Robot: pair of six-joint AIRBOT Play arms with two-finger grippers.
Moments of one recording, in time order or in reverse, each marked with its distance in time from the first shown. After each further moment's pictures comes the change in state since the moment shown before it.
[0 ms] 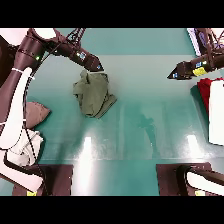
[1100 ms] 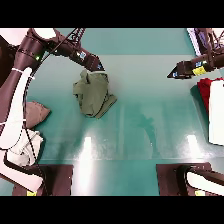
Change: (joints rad) left arm 0.000 0.000 0.000 -0.016 0.005 -0.006; right arm 0.000 0.000 0.000 0.000 -0.021 0.000
